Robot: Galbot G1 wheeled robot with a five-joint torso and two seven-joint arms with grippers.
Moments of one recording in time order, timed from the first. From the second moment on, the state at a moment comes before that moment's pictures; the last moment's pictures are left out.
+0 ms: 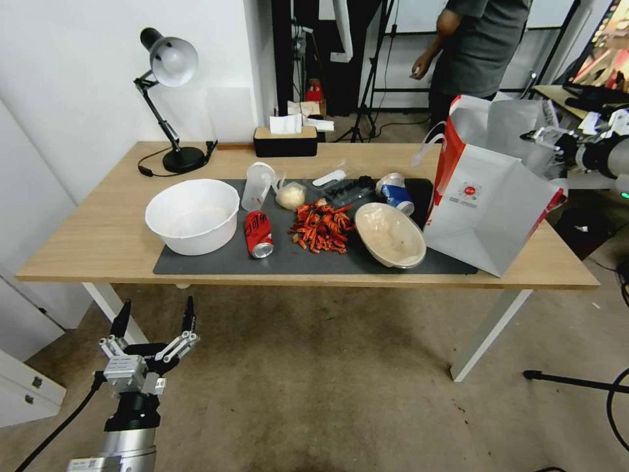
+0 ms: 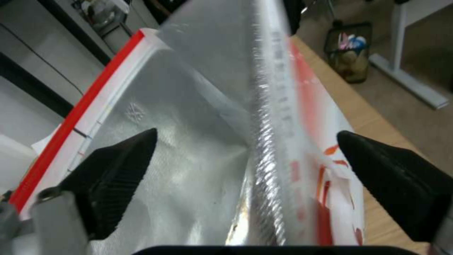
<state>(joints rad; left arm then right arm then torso) 1.89 -1.41 -0.65 -2.17 -0.22 -0.51 -0.03 -0.52 0.44 0.36 1.72 1.91 -0.58 0.71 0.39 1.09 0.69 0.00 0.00</state>
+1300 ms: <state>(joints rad) 1.87 -1.39 -0.70 -2.26 -0.25 -0.47 -0.05 -1.25 0.57 0.86 2.14 1.24 0.02 0.16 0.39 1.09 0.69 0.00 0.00</state>
